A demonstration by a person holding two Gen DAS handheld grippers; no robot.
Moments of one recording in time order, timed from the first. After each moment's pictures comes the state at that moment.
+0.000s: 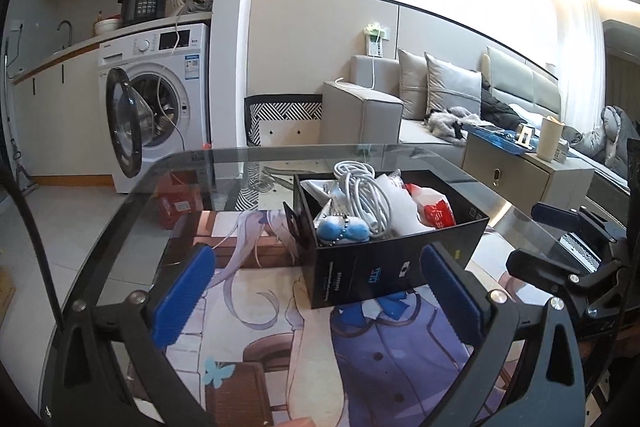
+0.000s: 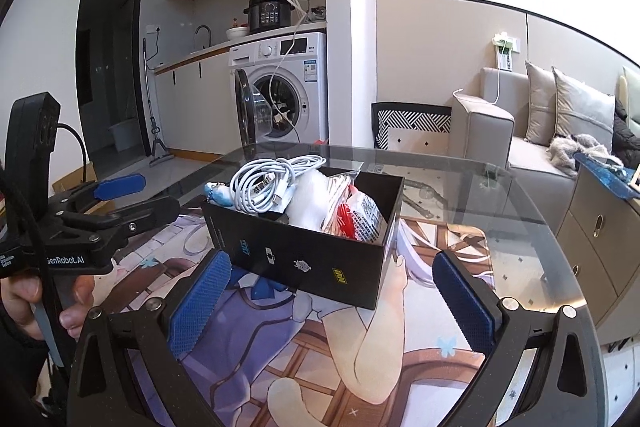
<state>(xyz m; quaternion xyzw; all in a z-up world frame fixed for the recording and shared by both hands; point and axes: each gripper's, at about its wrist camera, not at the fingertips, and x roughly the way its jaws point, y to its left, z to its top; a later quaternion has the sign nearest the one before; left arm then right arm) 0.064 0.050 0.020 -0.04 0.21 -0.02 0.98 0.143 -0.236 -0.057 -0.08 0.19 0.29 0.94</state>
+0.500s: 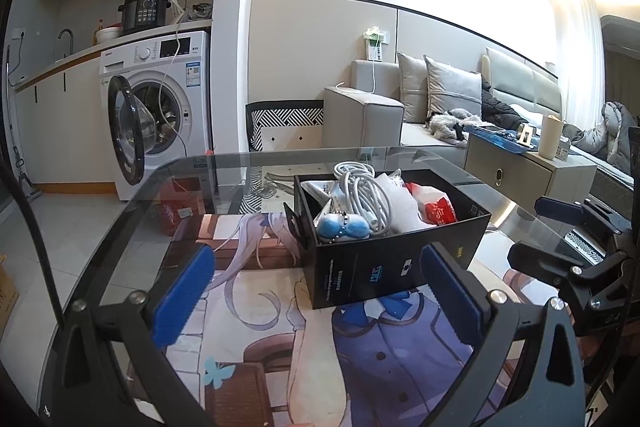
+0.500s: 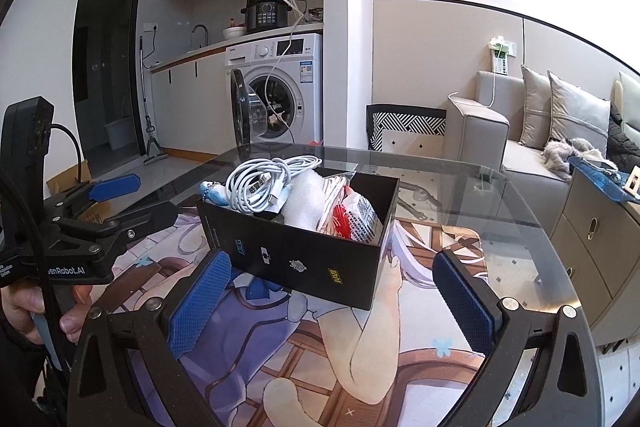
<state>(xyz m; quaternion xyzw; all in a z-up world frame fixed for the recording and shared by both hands) 0.061 0.046 0.017 -0.03 0.20 -0.02 0.98 0.138 -0.238 -0.058 -0.09 0.18 0.28 0.94</state>
